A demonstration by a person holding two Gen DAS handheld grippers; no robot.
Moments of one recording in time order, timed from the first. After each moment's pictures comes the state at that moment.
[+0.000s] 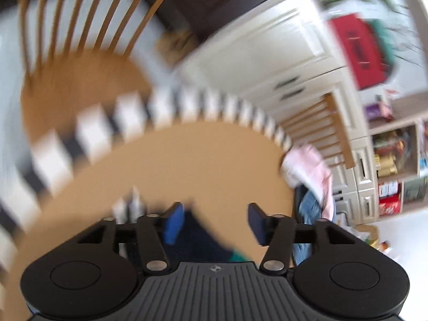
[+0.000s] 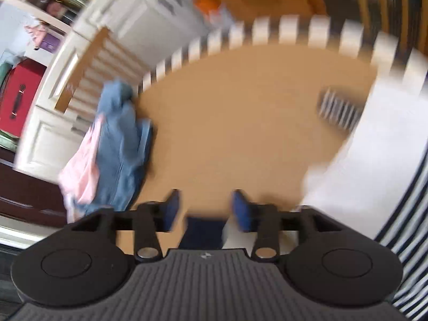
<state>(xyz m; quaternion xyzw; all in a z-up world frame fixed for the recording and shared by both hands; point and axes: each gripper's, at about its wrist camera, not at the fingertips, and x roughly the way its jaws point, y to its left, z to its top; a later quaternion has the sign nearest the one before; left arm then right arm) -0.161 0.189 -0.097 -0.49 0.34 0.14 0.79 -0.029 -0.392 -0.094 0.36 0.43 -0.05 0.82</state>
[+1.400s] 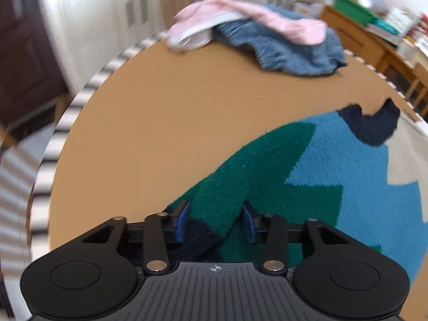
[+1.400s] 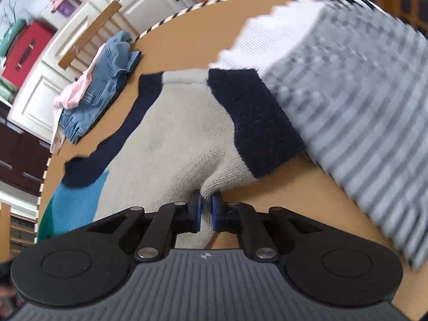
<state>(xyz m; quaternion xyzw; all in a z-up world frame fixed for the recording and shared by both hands) -0.115 0.067 -0.121 0.02 0.52 -0.09 0.85 -0.171 -0.334 -0.133 0.31 0.46 -0.04 0.83</state>
